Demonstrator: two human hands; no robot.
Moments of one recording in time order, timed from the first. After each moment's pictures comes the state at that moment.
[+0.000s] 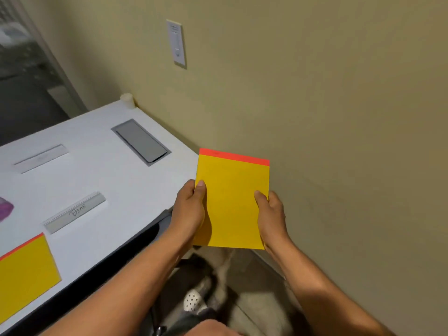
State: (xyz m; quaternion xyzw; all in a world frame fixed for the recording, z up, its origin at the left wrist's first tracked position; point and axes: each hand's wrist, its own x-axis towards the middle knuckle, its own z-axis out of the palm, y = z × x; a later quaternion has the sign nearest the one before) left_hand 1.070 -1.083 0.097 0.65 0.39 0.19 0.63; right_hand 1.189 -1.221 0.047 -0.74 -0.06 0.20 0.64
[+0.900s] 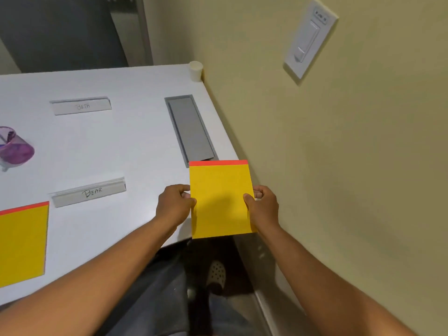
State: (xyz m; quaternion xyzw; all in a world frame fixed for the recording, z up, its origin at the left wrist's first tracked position) left_hand 1.116 -0.810 -0.022 0.58 0.61 0.15 0.52; right_hand 1.320 -0.914 -0.025 -0.83 -0.22 0.29 0.41
